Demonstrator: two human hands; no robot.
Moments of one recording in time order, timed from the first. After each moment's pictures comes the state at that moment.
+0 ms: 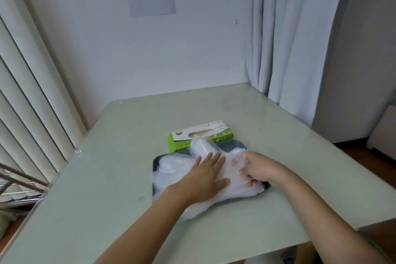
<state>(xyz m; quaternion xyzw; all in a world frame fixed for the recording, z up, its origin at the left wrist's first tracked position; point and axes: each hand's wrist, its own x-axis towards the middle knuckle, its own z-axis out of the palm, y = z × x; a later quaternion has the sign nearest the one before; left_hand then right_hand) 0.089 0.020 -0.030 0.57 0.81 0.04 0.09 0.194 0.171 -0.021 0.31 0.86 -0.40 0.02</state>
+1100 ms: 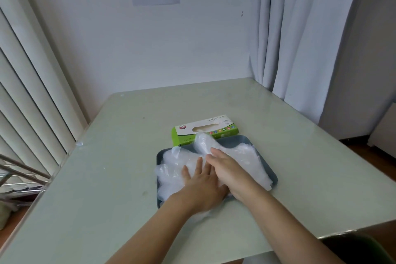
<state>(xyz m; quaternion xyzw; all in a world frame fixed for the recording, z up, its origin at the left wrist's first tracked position) 0.097 0.008 -0.054 0.49 0.86 0.02 0.16 0.160 0.080 -0.015 0.29 0.73 -0.62 -0.06</state>
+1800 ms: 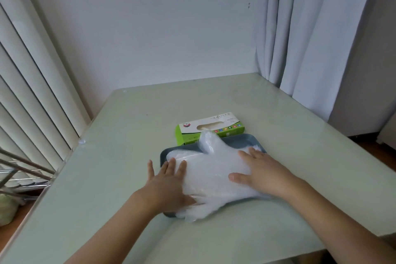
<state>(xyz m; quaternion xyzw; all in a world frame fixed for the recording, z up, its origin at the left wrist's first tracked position) 0.055 -0.054 -0.024 0.41 0.89 -0.15 0.15 0.187 0.147 -0.032 0.27 0.95 -0.15 0.07</state>
